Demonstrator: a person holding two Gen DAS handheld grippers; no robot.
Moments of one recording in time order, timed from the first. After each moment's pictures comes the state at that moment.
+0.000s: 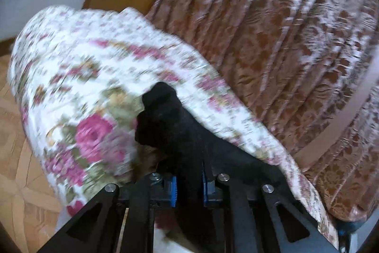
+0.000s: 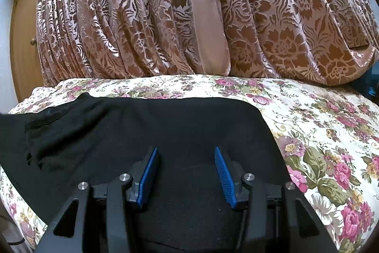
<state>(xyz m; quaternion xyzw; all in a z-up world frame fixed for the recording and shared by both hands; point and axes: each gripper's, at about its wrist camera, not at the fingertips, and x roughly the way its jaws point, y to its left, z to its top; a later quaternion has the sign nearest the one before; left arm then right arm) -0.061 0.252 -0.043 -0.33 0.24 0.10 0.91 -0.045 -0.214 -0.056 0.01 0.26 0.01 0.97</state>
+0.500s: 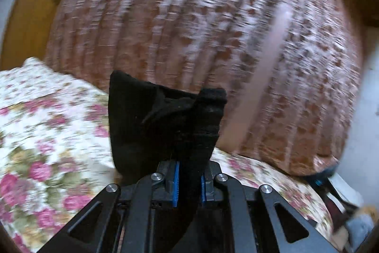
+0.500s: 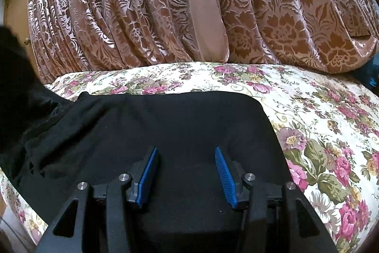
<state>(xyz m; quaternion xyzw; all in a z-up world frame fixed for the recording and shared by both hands) -0.044 0.118 0.064 -0.21 0.16 -0.13 0.95 -0.034 -0.219 -0.048 0.03 0.31 0.01 0.95</state>
